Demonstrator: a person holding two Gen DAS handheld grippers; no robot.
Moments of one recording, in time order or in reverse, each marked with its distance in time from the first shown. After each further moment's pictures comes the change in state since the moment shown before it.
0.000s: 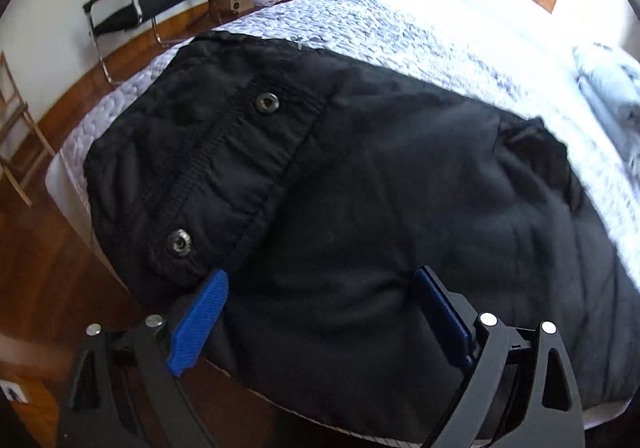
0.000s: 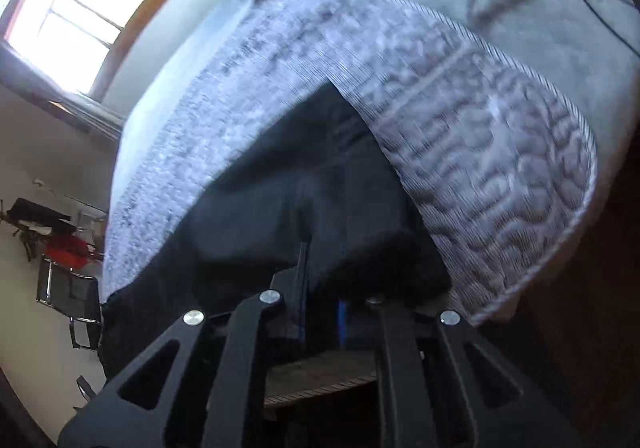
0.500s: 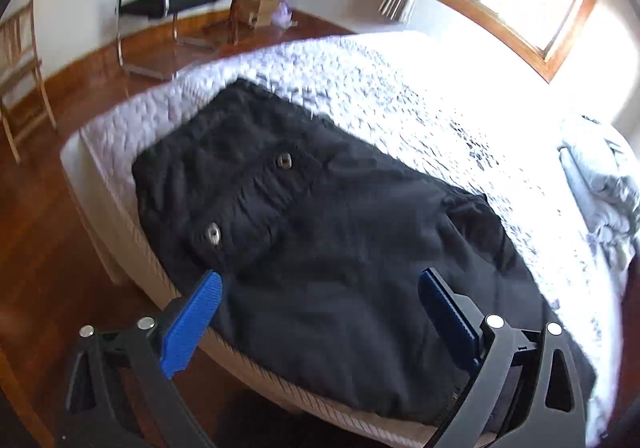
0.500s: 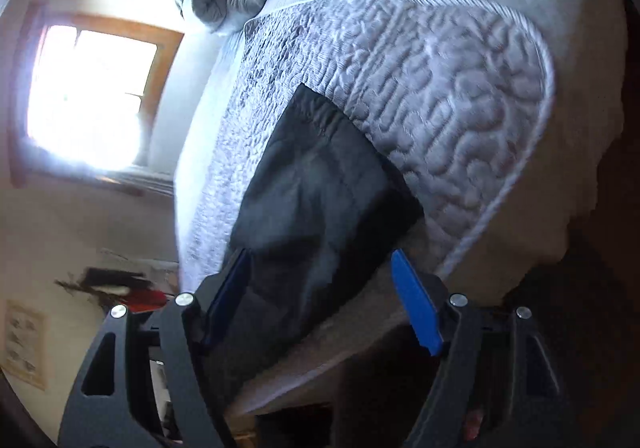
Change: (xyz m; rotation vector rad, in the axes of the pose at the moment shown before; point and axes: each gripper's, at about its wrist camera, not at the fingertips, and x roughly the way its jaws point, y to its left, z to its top) left arm -0.067 0.021 0.001 -0.221 -0.089 -0.150; right arm -0.048 -0.053 -0.042 0.298 -0.061 0.330
